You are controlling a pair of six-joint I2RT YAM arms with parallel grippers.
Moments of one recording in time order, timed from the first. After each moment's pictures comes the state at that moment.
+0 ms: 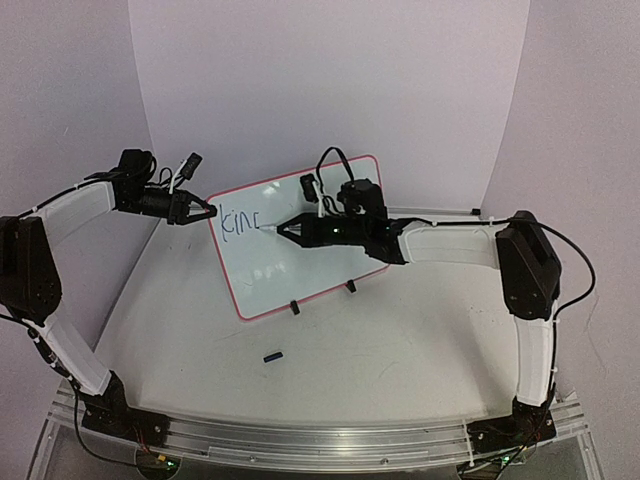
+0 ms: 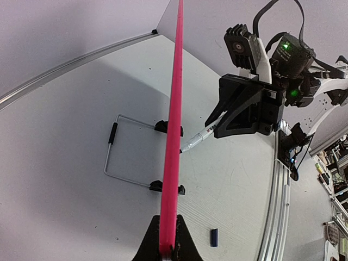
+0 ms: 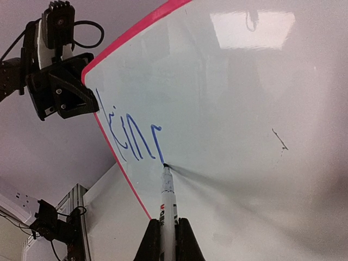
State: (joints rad) left arm -0.10 1.62 1.38 -0.58 1.04 0.32; right arm 0.78 2.08 1.57 0.26 -0.43 0.48
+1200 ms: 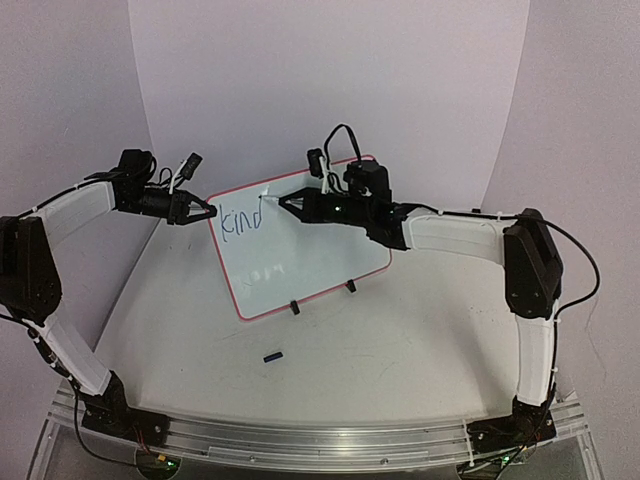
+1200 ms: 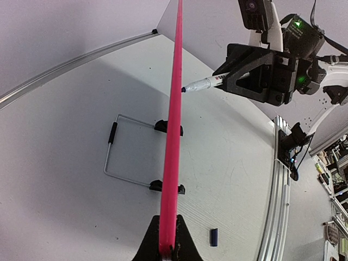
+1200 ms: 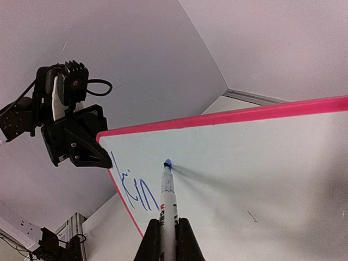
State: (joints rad) left arm -0.10 1.62 1.38 -0.59 1.04 0.32; right arm 0.76 2.08 1.67 0.26 -0.38 0.49
